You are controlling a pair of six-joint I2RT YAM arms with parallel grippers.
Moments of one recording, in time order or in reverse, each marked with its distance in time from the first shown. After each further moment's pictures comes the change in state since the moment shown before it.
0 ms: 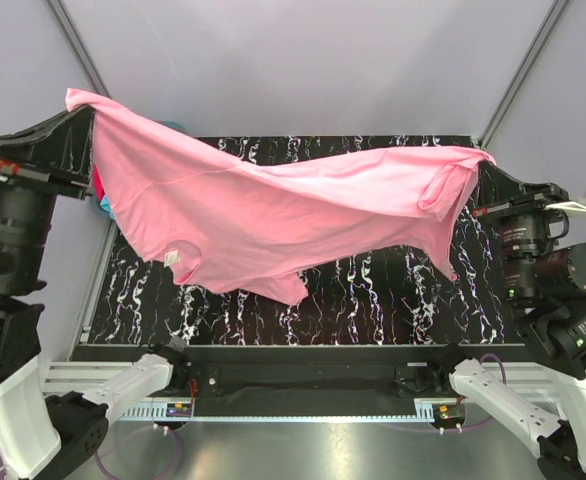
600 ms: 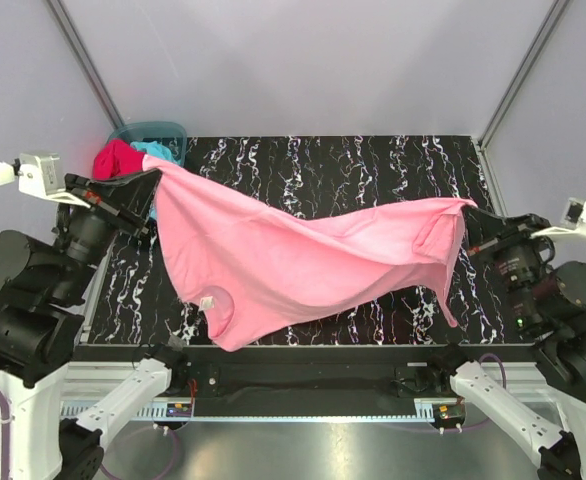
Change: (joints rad) left arm 0.000 -0.233 -0.454 -0.028 0.122 -0.115; right arm 0.000 -0.112 -0.040 -0.309 -0.150 0.077
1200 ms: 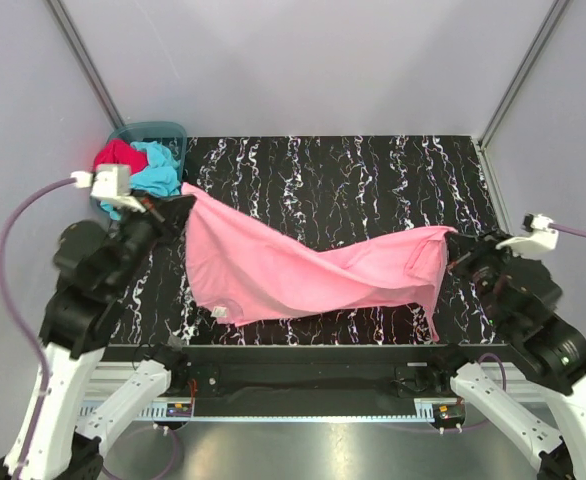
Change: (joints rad) left arm 0.000 -0.077 -0.313 0.061 0.001 -0.049; right arm 0.000 -0.076 -0.150 -0.134 0.051 0.073
